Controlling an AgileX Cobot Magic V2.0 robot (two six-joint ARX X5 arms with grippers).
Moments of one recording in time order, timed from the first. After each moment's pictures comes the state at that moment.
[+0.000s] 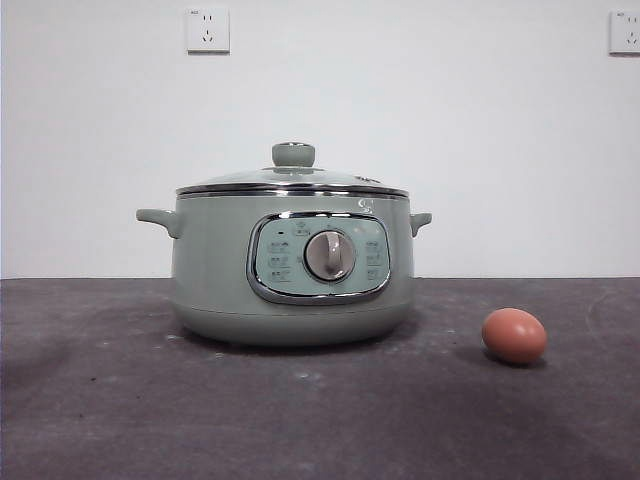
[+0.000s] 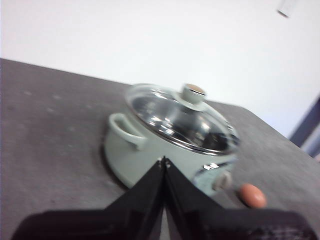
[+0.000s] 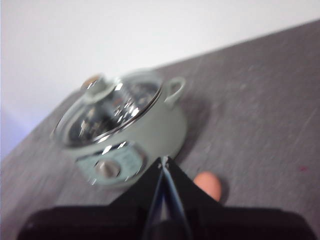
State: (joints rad) left arm 0.04 0.11 0.34 -0.32 0.50 -0.34; right arm 0.09 0.24 0.44 -0.41 -0.36 0.30
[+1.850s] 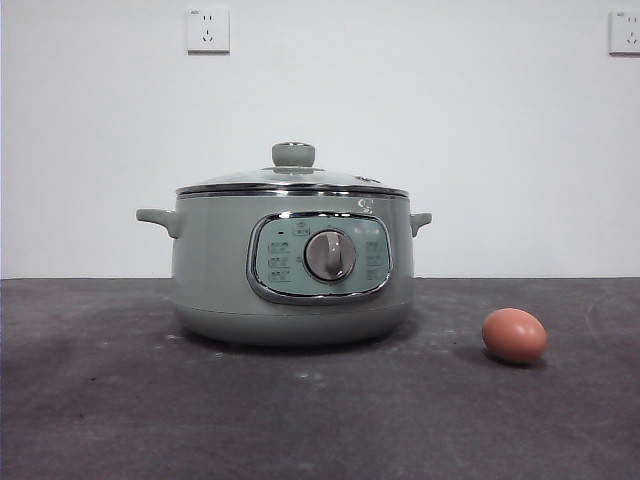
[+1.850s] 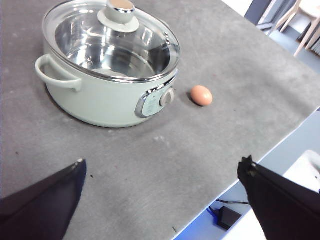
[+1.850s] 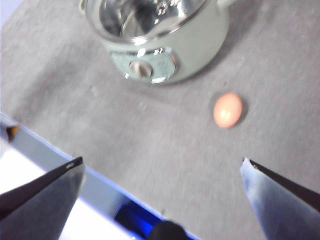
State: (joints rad) left arm 0.04 0.54 0.91 -1.02 0.70 0.15; right arm 0.09 0.81 1.10 -1.13 -0.52 -0.15
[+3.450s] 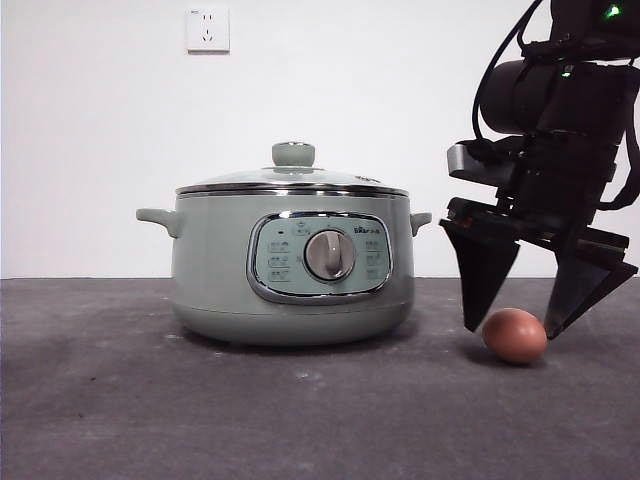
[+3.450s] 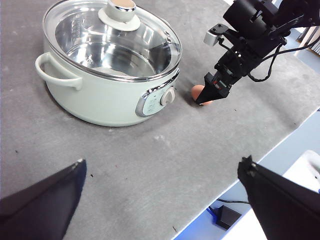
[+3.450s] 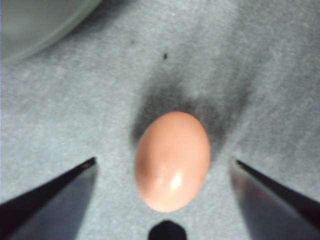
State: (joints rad) left arm 0.04 0.55 0.91 -1.02 0.70 0.15; right arm 0.34 1.72 1.10 -0.65 -0.15 -0.05
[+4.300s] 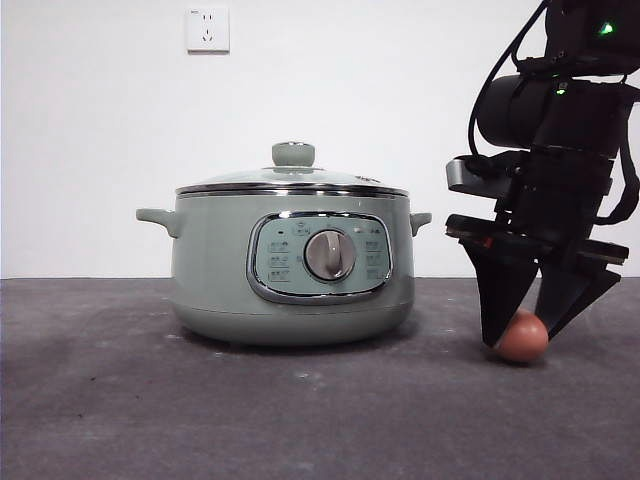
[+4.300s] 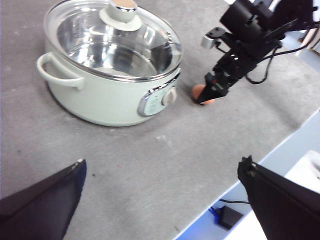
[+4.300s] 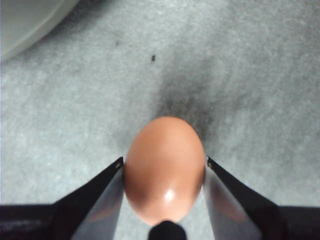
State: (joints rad) left arm 0.04 0.55 0.91 -1.01 0.68 0.15; right arm 0.34 1.74 1.10 -0.64 -0.13 -0.04
